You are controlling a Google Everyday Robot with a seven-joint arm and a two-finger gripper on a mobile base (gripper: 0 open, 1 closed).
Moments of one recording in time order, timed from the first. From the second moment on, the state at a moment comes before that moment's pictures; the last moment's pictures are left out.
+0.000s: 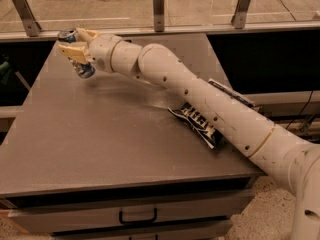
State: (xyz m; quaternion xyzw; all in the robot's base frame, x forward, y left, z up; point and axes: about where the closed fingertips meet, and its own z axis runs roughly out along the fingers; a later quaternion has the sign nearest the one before) arm 0.686 0.224 0.952 -0.40 0.54 0.35 0.65
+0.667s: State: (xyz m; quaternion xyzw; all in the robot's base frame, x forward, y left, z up) arm 0.683 0.229 0.948 -0.41 0.55 0.35 0.64
